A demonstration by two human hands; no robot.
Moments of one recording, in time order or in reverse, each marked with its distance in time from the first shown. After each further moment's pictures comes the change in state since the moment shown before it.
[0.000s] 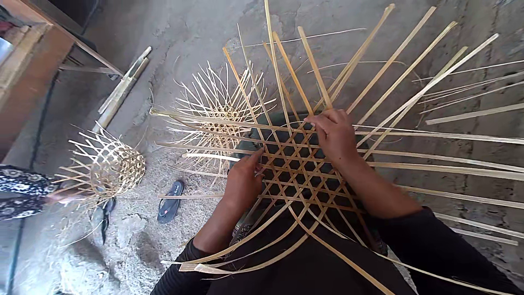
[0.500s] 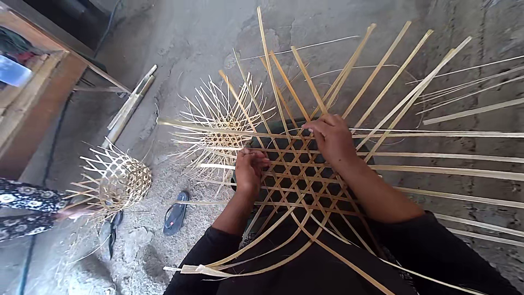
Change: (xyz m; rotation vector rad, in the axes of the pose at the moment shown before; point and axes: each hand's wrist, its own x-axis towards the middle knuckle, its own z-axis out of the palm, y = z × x) left_hand 0.041 -0.002 0.036 -1.405 0.350 -0.331; right_hand 0.003 -0.004 -0.003 0.018 -0.034 0.044
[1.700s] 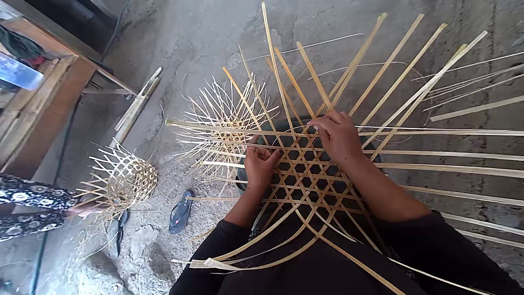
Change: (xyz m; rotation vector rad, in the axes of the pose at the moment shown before) left_hand 0.011 -0.017 -0.001 0.613 -0.034 0.287; right_hand -0.002 -0.001 -0.004 -0.003 0.000 0.000
